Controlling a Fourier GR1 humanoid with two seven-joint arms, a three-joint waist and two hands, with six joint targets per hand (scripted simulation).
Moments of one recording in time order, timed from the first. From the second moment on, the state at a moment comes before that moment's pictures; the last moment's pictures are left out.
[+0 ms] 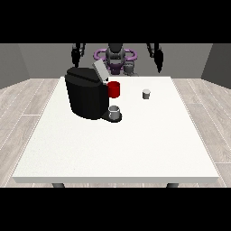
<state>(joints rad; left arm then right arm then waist) 0.05 0.10 0.02 -1.58 0.02 0.02 0.01 0.01 -0.07 0.02 -1.59 0.01 0.03 -0.02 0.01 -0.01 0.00</state>
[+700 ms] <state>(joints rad) -0.01 0.32 -0.05 -1.55 -0.19 -0.14 -0.13 -0.03 -0.07 -0.02 -1.53 0.13 -0.12 -0.03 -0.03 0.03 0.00</state>
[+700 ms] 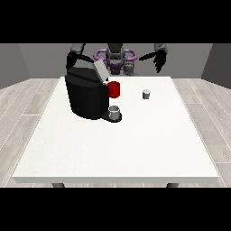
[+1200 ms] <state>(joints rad) -0.22 0.43 0.00 -1.34 -0.29 -0.20 -0.07 -0.11 -0.04 0.02 -1.53 0.16 -0.13 -0.02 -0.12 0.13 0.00</state>
